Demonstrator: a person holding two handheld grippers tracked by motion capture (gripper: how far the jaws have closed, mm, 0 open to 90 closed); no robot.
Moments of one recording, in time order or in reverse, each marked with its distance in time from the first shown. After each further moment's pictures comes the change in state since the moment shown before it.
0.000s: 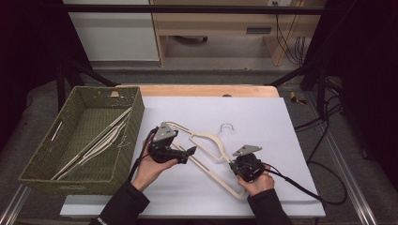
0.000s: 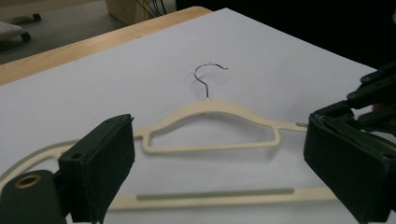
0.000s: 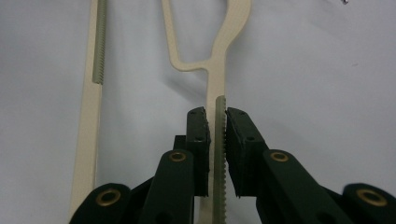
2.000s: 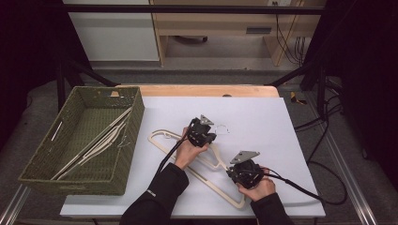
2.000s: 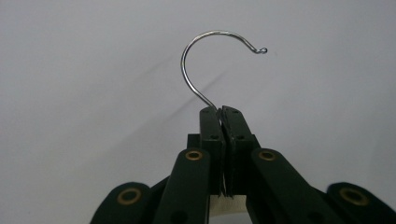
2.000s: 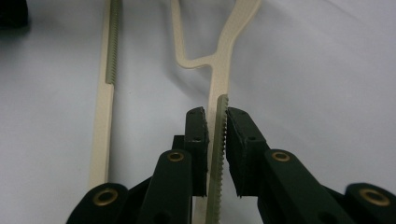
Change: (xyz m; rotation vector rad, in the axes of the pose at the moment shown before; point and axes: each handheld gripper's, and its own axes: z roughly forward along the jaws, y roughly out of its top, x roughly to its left) left arm -0.003 0.012 0.124 0.222 -0.008 -0.016; right arm 0.012 -0.007 -0.009 0.021 0.093 -0.110
